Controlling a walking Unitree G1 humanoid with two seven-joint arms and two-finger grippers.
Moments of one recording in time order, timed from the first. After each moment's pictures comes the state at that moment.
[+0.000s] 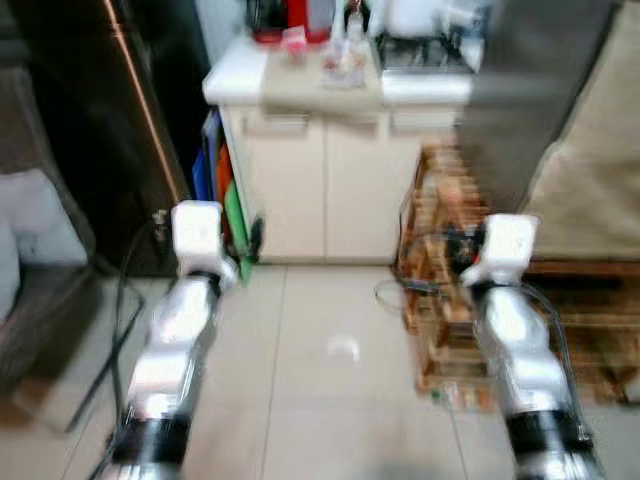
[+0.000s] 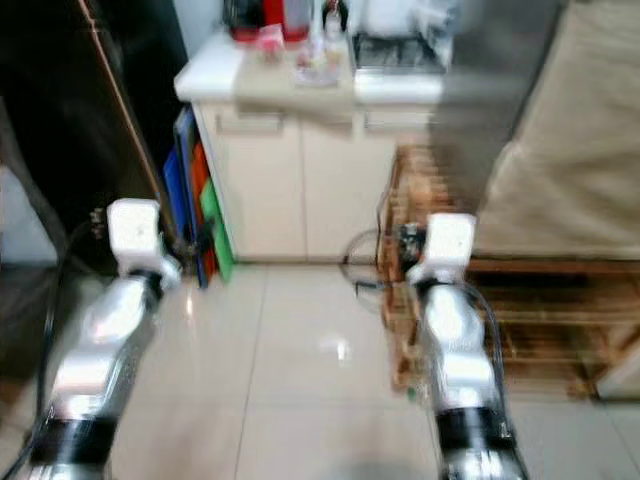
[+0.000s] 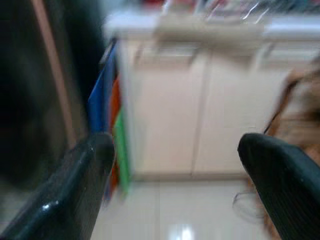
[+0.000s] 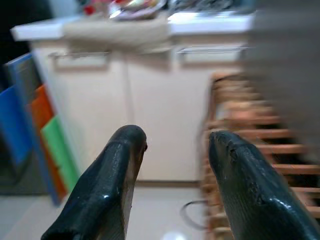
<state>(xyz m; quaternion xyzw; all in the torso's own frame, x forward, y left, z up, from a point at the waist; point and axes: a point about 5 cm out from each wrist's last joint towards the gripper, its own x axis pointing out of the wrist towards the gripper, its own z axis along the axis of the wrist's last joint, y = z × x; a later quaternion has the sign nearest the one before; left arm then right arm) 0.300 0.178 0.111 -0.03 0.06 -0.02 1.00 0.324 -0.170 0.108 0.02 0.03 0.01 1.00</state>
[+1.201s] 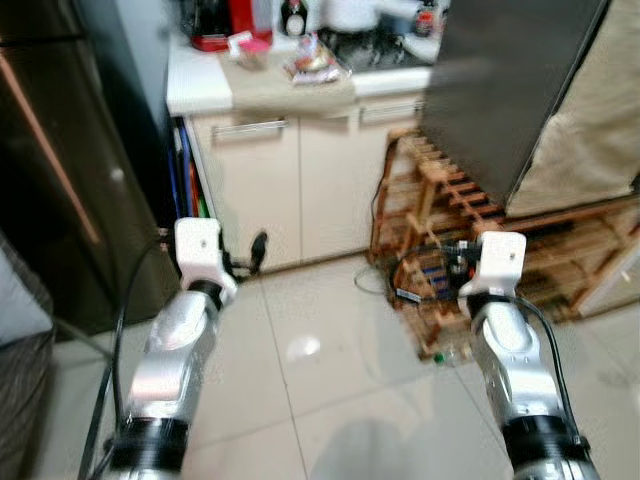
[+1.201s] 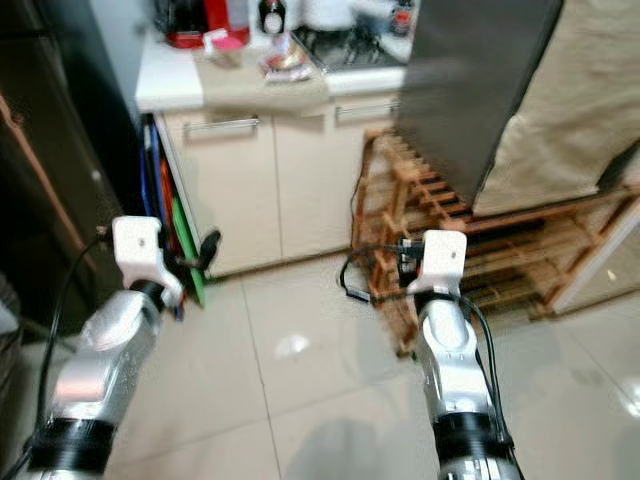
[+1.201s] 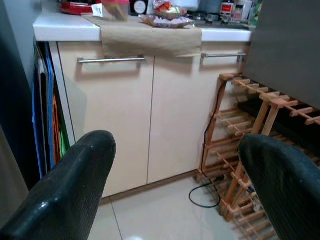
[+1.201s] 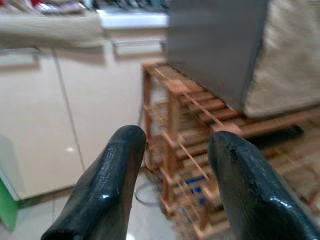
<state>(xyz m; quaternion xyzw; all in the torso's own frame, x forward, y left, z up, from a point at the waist) 0.308 0.178 0.119 -0.04 0.01 -0.05 1.00 0.311 -0.190 0.094 0.00 0.02 -0.04 1.00</state>
